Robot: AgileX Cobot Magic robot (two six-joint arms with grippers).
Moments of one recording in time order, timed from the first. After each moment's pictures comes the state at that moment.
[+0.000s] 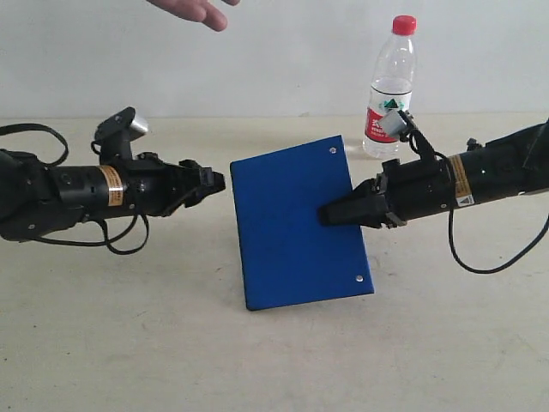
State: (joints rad) left arm -0.13 2.00 -0.90 0.77 -0.60 -1.04; right arm 0.07 2.11 -1.11 -1.70 -1.10 1.38
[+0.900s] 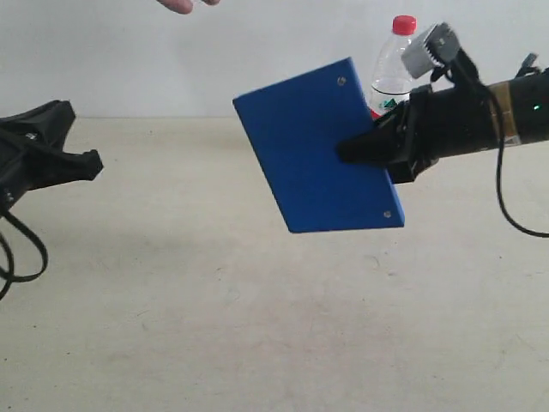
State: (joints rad) left arm -0.10 1.60 -0.38 -0.03 -1.18 -0.02; right arm 0.08 1.71 -1.00 -1.67 -0.92 1.15
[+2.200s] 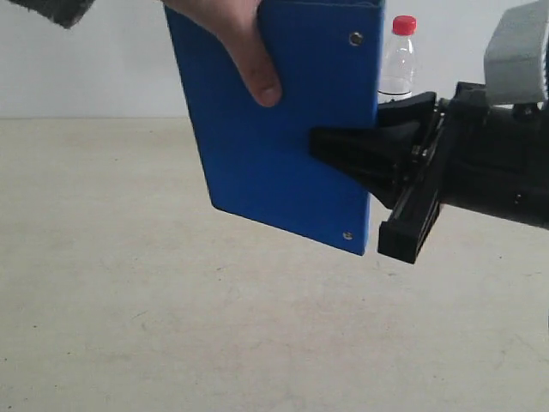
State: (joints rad) left arm -0.10 0.92 0.00 -0.08 -1.18 0.21; right arm 0.34 1.20 -0.52 -1.03 -0.86 0.73
